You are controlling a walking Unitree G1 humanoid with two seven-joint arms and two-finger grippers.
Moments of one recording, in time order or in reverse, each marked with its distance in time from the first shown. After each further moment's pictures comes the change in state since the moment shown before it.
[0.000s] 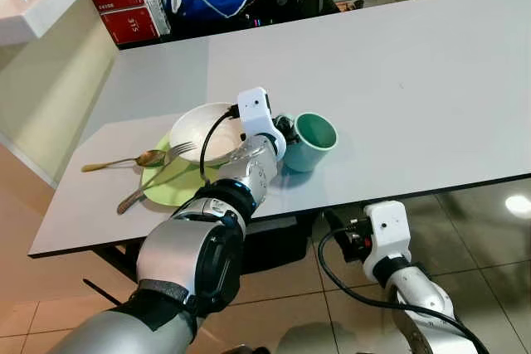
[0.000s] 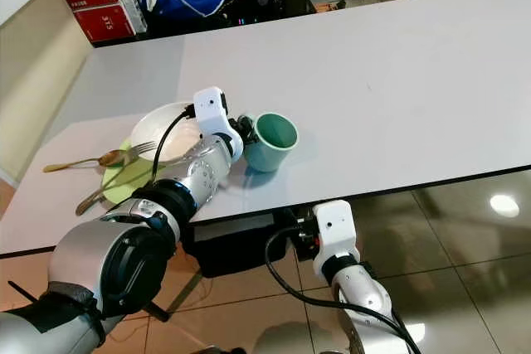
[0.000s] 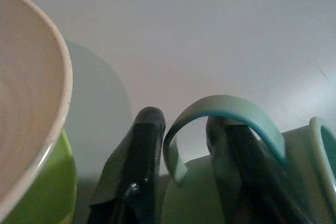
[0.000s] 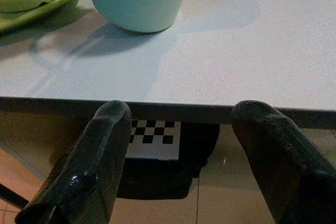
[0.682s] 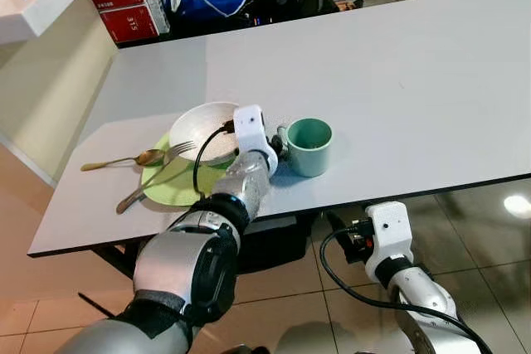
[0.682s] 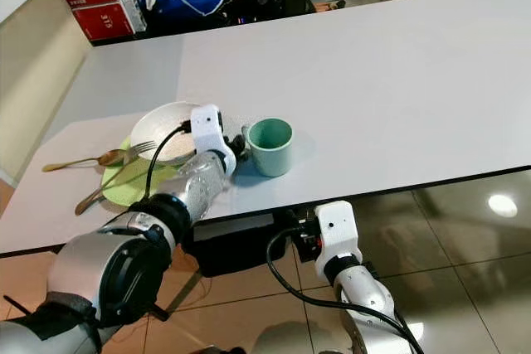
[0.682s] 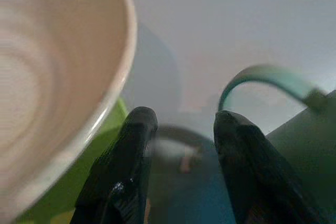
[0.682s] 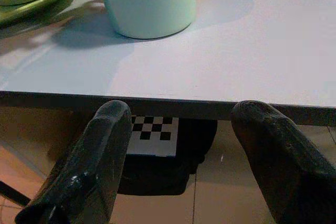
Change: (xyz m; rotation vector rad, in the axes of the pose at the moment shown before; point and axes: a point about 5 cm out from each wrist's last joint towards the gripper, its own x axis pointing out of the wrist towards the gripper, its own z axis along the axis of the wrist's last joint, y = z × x) left arm -0.003 0.022 -0.023 0.106 0.052 0.083; right arm -0.001 -0.003 0.000 -0.009 0.012 -0.003
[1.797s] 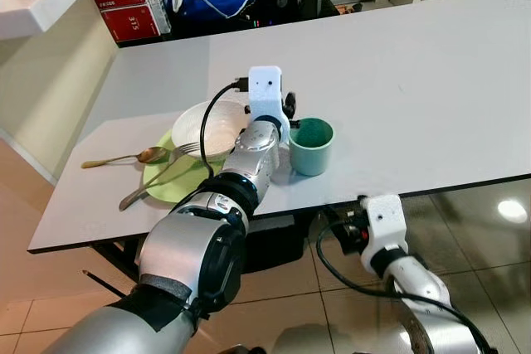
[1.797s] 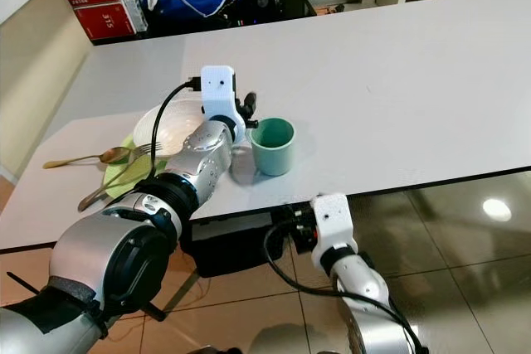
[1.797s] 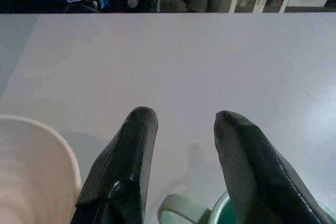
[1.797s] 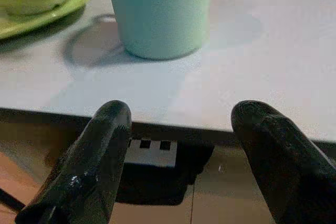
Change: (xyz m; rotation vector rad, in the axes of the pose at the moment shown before) left arm -0.004 -0.030 0.058 0.172 -0.281 -0.103; right arm 0.013 -0.001 0.008 -0.014 -0.026 0.013
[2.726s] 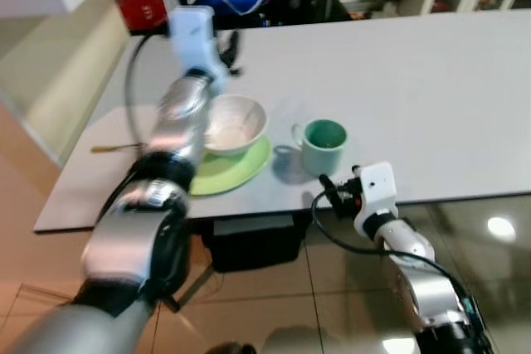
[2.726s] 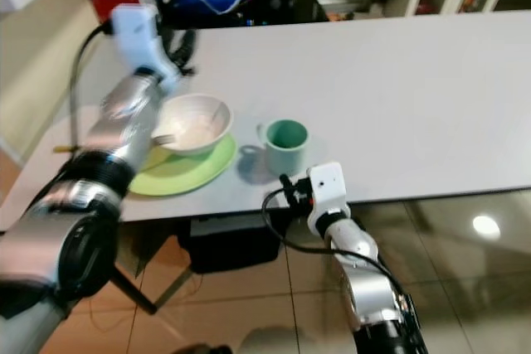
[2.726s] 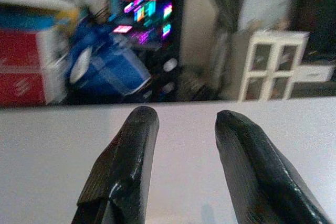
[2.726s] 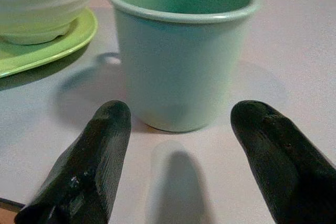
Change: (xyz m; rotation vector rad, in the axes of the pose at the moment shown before) left arm -0.018 0.108 0.062 0.080 -0.277 0.010; right arm 0.044 -0.016 0.016 -0.026 -0.061 0.005
